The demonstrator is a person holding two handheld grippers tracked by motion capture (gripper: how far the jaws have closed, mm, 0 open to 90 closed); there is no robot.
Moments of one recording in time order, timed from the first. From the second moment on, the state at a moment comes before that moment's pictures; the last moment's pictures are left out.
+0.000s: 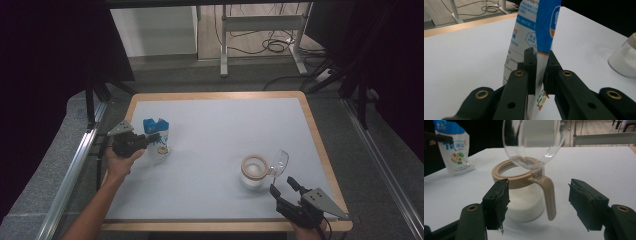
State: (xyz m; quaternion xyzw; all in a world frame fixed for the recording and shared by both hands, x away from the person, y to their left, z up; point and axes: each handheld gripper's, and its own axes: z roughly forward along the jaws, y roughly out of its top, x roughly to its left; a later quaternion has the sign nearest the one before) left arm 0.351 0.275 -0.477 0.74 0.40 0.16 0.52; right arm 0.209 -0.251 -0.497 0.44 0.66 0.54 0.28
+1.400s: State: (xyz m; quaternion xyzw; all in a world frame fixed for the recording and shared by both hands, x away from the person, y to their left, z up) left arm 0.340 0.259 -0.483 0.74 0.41 0.17 0.51; right arm 0.211 -0.271 -0.492 0.45 0.65 0.54 0.30
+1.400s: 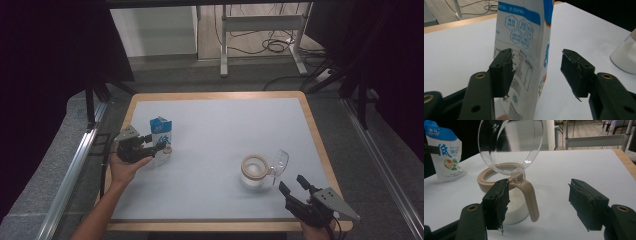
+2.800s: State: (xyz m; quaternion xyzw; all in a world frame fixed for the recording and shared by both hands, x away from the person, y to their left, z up) left arm 0.288 0.277 -0.520 0.76 0.41 0.14 0.48; right arm 0.259 -0.264 -0.442 0.42 0.68 0.51 0.31
